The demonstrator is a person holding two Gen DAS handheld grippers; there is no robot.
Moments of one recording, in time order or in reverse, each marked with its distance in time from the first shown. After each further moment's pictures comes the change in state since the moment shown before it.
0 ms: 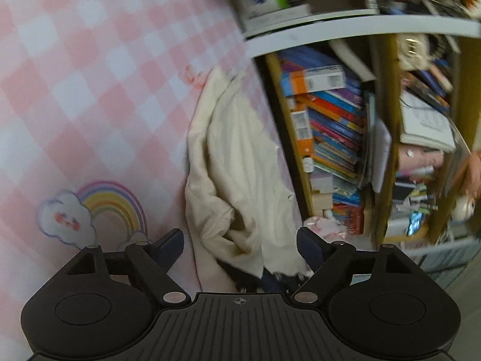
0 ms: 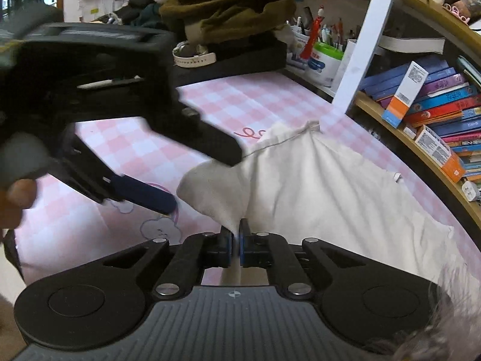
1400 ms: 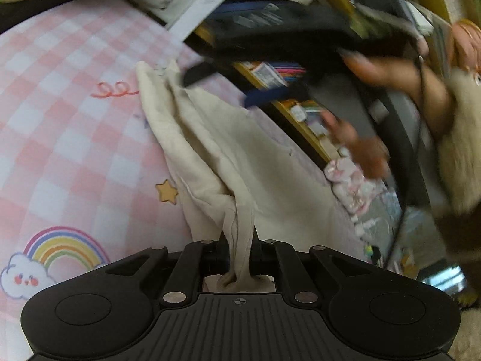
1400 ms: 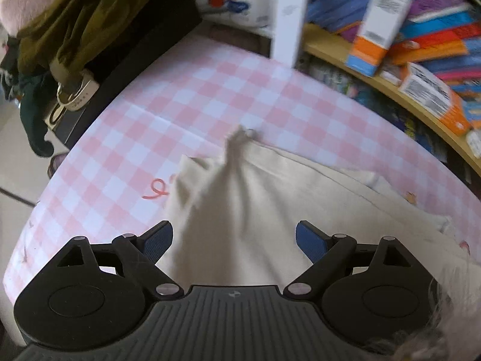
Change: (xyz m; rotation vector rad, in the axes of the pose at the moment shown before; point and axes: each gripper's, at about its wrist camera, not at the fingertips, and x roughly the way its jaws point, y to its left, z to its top) left arm 0.031 -0.059 -0.027 0.528 0.084 0.086; right arm 0.104 -0.123 0.129 0.347 0.388 0.016
